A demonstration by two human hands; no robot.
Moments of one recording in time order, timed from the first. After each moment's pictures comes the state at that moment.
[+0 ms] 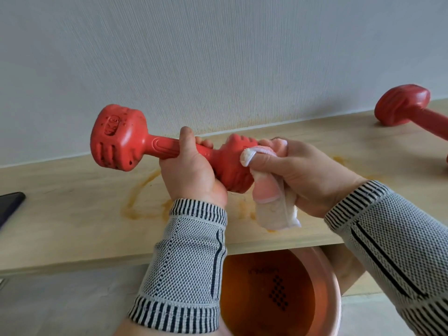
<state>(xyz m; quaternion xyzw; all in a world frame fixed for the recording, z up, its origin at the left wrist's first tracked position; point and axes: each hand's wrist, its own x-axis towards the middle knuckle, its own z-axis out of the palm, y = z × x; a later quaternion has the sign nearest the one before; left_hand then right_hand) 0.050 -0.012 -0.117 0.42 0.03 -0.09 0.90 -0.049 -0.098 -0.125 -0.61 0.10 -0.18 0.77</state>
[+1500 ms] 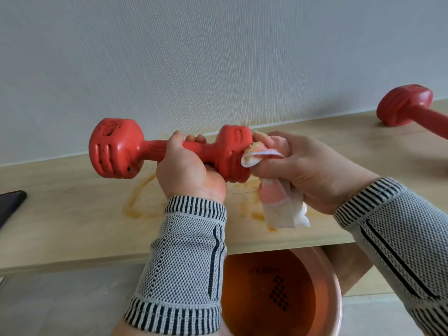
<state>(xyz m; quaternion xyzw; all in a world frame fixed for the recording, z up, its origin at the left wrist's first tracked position) 0.053 -0.006 -0.104 0.31 0.11 -0.14 0.93 -0.055 -0.104 -0.119 -0.69 0.10 -0.16 0.70</state>
